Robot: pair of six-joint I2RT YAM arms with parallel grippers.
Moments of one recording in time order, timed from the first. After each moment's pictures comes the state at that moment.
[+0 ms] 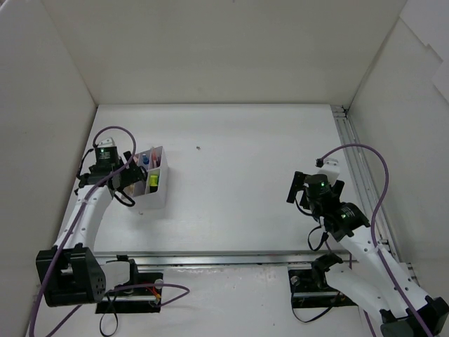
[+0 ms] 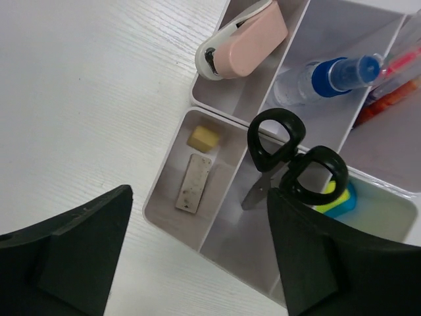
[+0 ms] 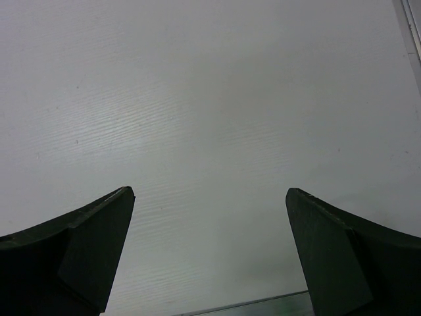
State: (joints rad) left arm 0.07 1.22 0.92 -0.55 -0.13 -0.34; right arm 0.44 0.77 0.69 -0.68 0.46 0.50
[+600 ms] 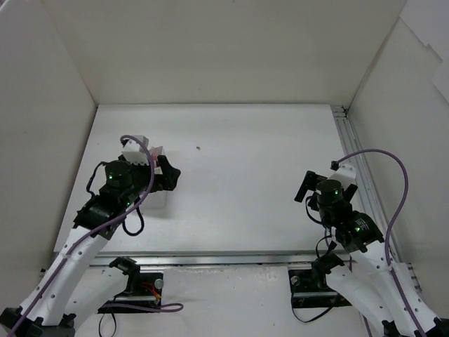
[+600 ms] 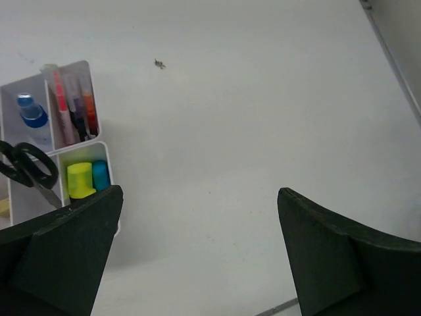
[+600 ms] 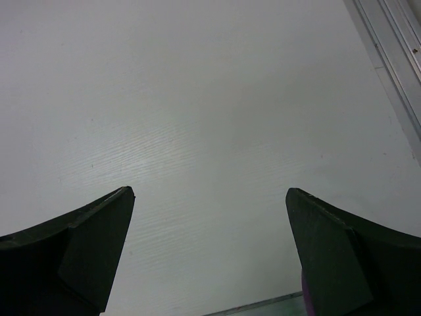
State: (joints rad) left arm -0.36 0.79 0.90 -0.45 0.02 -0.35; right arm 0.43 0.64 0.72 -0.73 0.52 0.53
